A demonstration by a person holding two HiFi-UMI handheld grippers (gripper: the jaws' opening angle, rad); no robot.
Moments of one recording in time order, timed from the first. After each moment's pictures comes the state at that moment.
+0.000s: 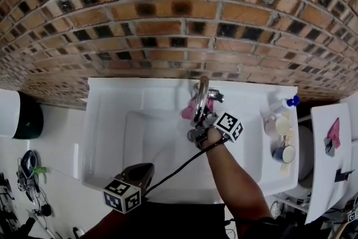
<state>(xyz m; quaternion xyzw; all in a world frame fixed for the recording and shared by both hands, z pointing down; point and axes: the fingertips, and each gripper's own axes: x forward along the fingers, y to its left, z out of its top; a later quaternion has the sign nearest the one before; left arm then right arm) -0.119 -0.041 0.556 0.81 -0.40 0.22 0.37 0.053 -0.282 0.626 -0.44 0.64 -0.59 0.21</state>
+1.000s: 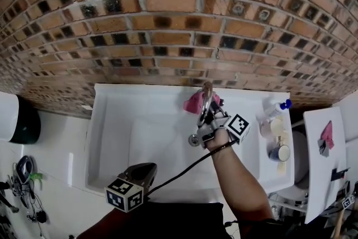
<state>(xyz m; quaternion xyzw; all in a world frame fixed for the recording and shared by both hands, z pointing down) -0.129 -0.039 0.529 0.84 -0.38 0.19 0.34 0.051 -0.285 0.504 -0.38 0.66 -0.54 0.35</state>
